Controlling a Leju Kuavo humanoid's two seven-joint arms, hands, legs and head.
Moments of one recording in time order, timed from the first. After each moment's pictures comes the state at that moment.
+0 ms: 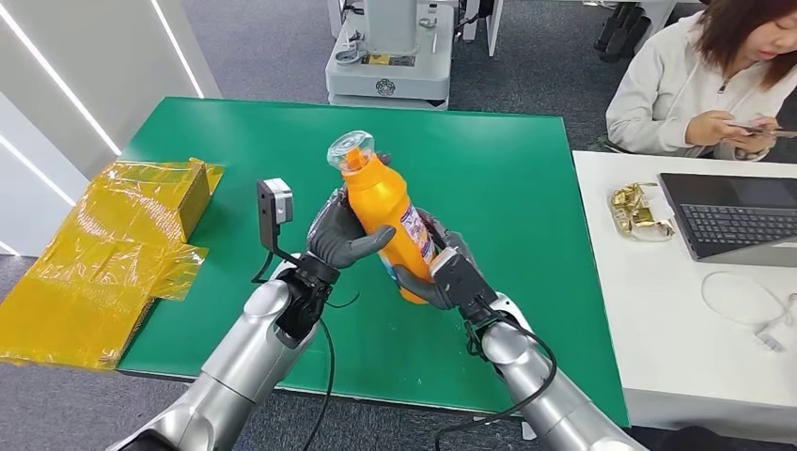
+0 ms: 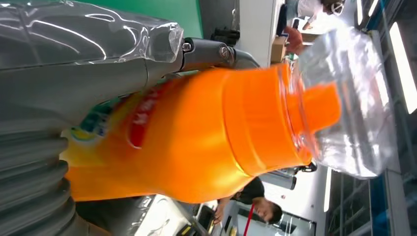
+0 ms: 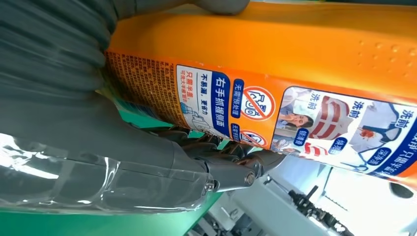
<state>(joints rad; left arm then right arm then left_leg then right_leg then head) -0.50 -0.10 -0.48 -1.15 0.48 -0.25 -0.33 -0.62 0.03 0.64 -0.76 -0.03 -0.13 -0.47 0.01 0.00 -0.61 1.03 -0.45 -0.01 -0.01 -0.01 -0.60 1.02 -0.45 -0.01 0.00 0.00</state>
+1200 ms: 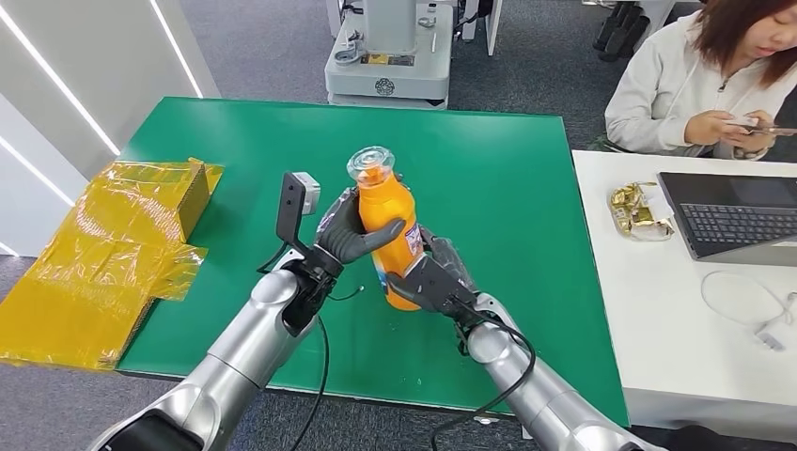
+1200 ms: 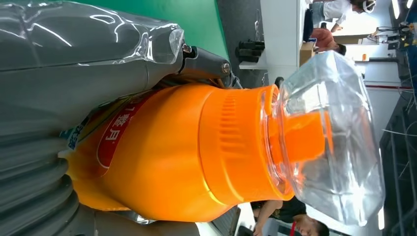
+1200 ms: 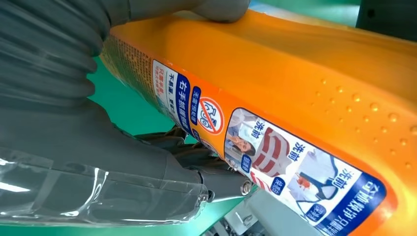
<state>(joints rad) -0.57 -0.11 -0.48 -1.01 0.35 -0.25 -0.31 -0.68 0.08 0.72 -0.58 0.07 -0.18 -0.43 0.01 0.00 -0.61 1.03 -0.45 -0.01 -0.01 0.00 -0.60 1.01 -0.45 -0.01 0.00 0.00</state>
